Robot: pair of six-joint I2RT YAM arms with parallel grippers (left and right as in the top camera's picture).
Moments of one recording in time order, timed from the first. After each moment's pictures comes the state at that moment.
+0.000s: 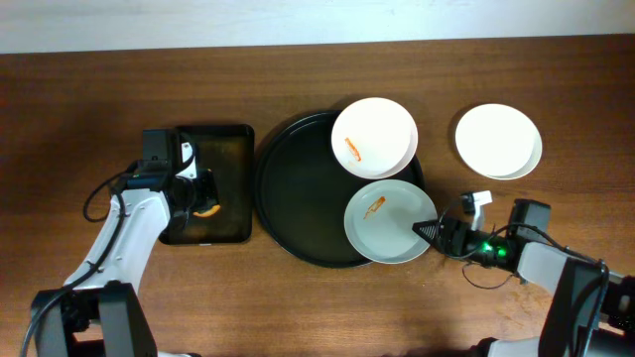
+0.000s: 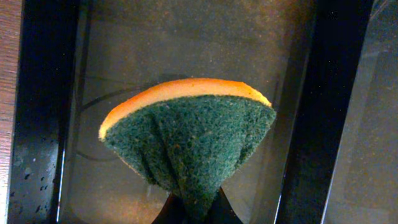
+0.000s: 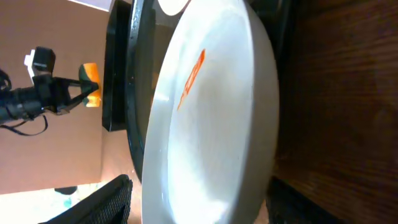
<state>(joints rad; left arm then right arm) 0.04 1.61 1.01 -0.61 0.09 -0.16 -0.35 1.59 0.47 -0.14 -1.10 0.04</state>
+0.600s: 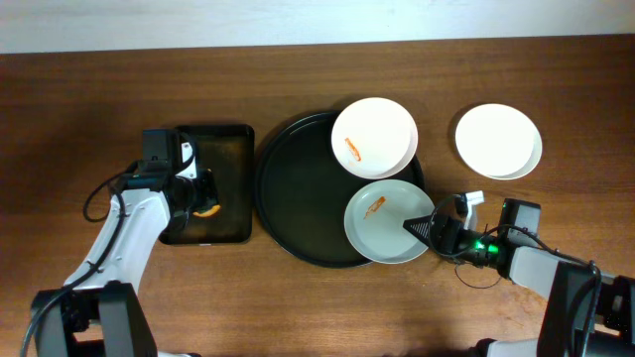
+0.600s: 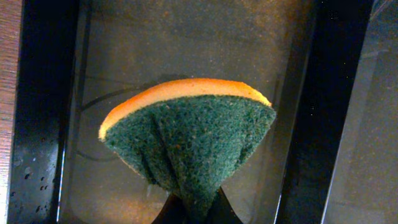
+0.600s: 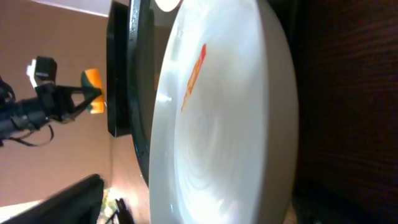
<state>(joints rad) 0.04 1.61 1.01 -0.61 0.09 -0.16 -0.29 1.58 0.42 -0.02 -1.08 0.22</state>
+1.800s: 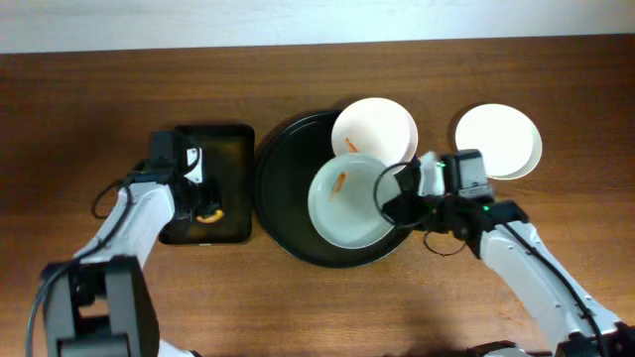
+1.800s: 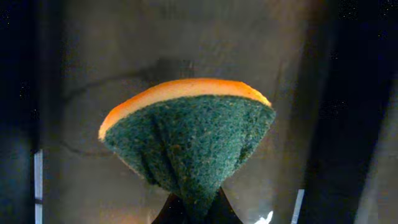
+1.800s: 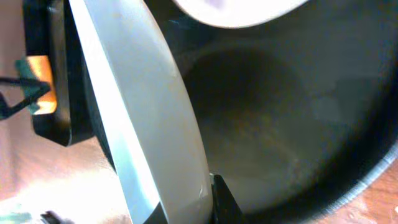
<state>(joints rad) 0.04 1.70 1.01 -0.59 0.10 -0.11 0.17 1.38 0.78 -0.45 -0.50 0.40</state>
